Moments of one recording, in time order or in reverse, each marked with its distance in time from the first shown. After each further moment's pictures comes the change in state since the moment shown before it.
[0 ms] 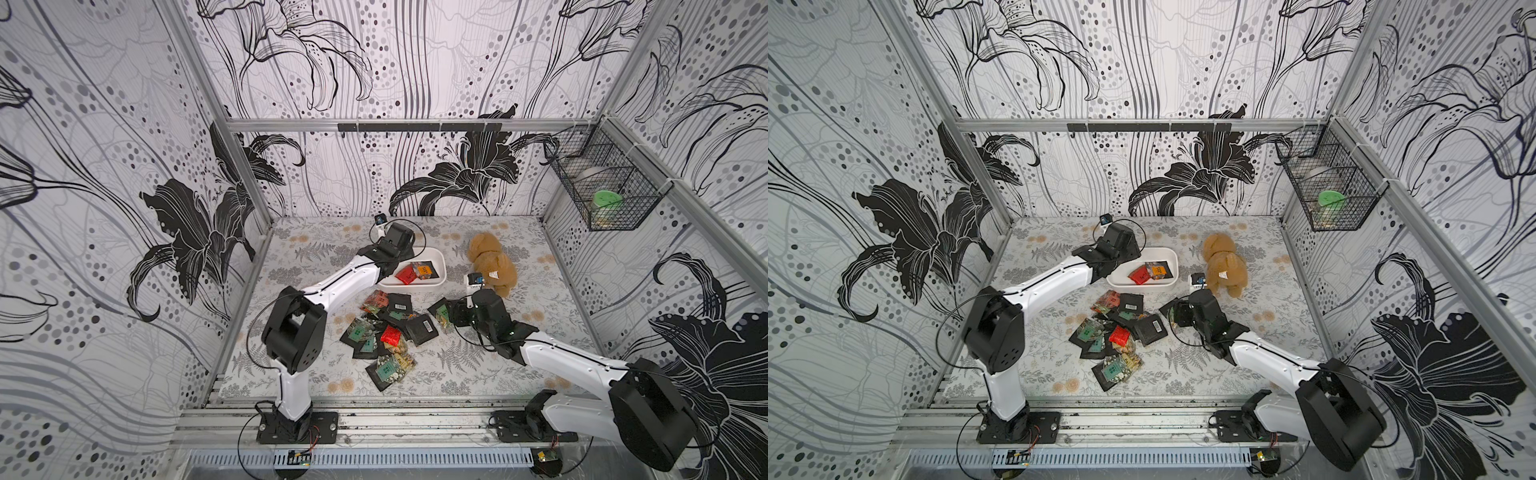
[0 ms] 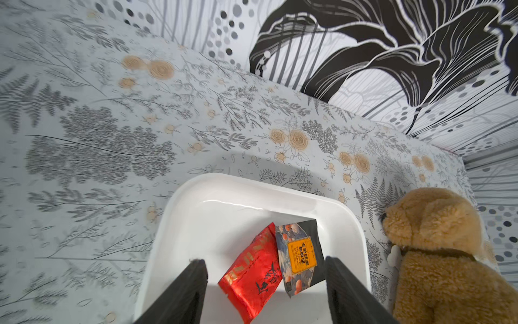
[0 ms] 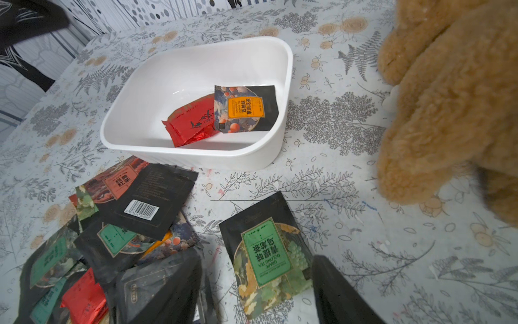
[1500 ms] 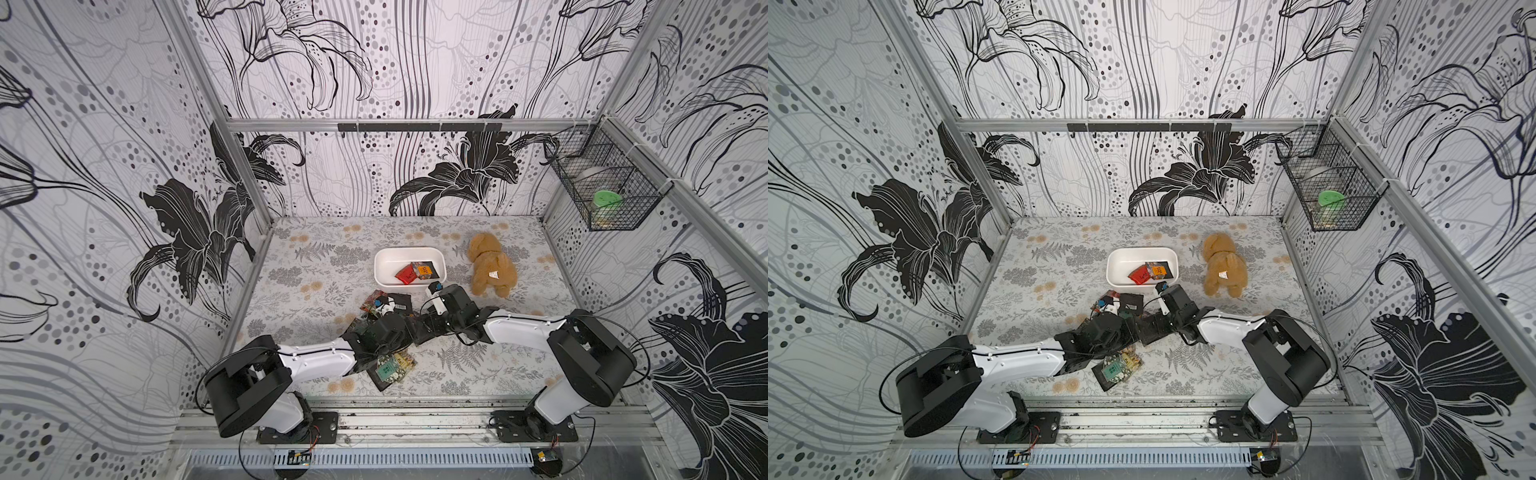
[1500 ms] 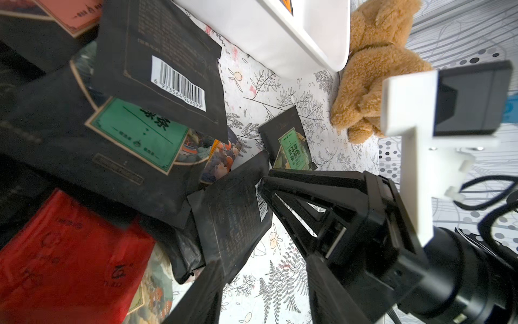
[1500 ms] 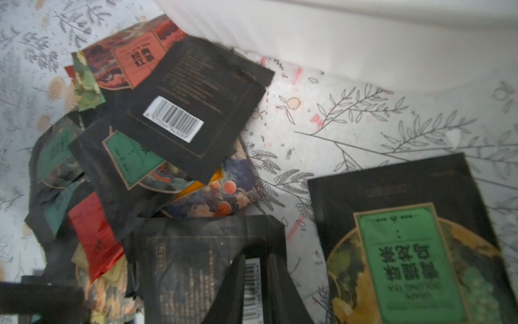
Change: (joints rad) left arm -0.361 -0.362 -0.895 0.592 0.261 -0.486; right arm 0.076 0.402 0.224 -0.137 -0.270 -0.101
